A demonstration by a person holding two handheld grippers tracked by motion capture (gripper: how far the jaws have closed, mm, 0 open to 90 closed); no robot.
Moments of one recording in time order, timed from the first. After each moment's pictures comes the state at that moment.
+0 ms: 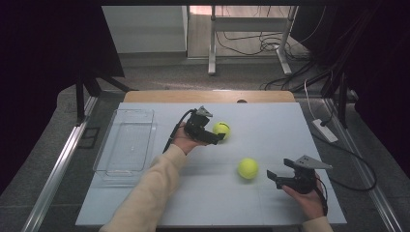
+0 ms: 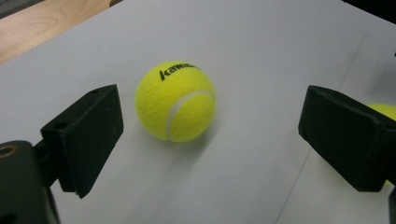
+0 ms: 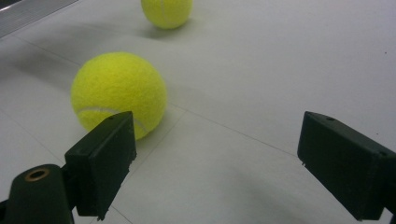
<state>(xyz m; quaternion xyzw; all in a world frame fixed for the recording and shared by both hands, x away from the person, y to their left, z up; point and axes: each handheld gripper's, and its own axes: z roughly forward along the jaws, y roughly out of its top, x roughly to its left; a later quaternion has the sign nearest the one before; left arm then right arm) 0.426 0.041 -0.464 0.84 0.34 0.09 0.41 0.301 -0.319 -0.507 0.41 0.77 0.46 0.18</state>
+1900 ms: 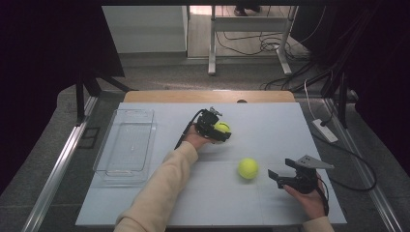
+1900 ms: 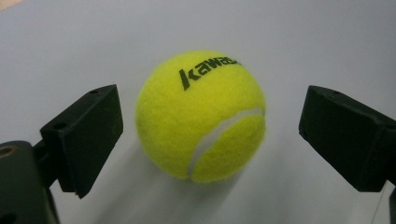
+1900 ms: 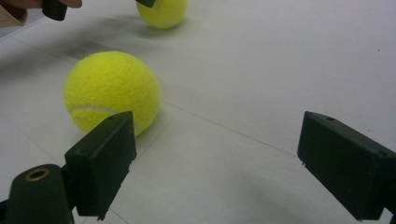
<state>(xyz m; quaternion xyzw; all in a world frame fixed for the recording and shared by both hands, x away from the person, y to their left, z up) 0.467 0.009 -0.502 0.85 0.37 0.08 0.37 0.303 -0.323 -0.508 0.41 0.77 0.46 0.18</state>
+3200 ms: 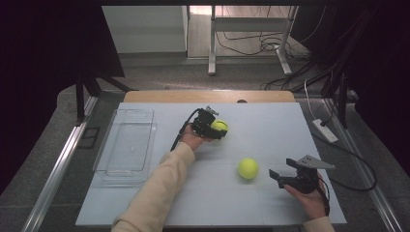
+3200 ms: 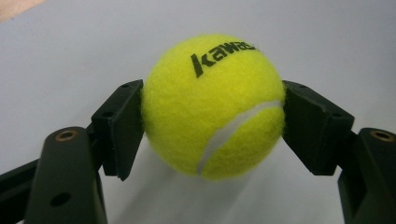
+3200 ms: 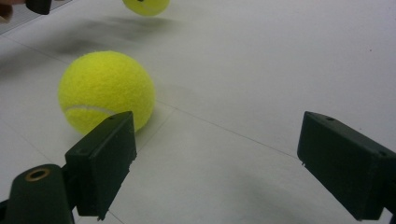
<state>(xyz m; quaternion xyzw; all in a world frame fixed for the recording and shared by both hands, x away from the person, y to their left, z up) 0.459 0.022 -0.492 0.85 0.37 0.08 0.38 0.303 -0.325 -0.508 0.42 0.76 0.45 0.19</state>
